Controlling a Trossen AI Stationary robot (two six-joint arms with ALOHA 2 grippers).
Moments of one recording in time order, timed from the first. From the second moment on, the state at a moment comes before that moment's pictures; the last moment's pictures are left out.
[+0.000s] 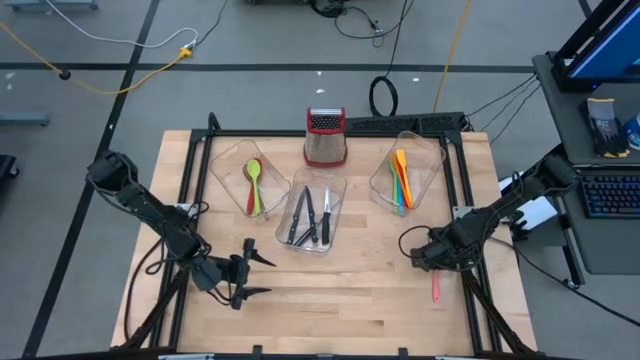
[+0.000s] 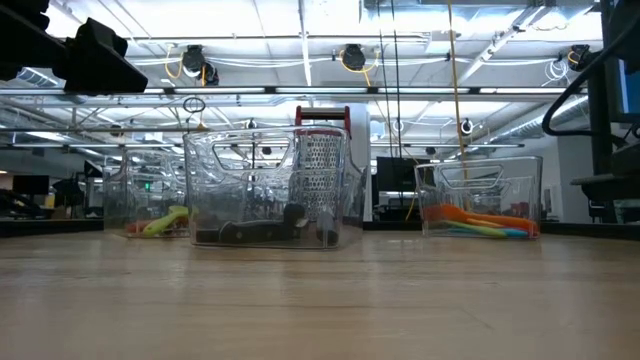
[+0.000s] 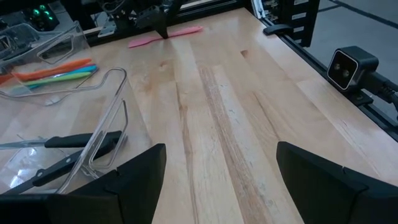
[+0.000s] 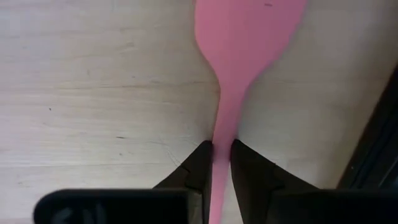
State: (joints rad) left arm -0.77 1.30 0.44 0.39 -0.58 -0.12; right arm 0.52 1.19 0.42 -0.78 -0.14 2.09
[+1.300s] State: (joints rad) left arm -0.77 1.30 0.44 0.45 -0.61 -0.16; right arm 0.53 1.20 0.53 -0.34 0.15 1.60
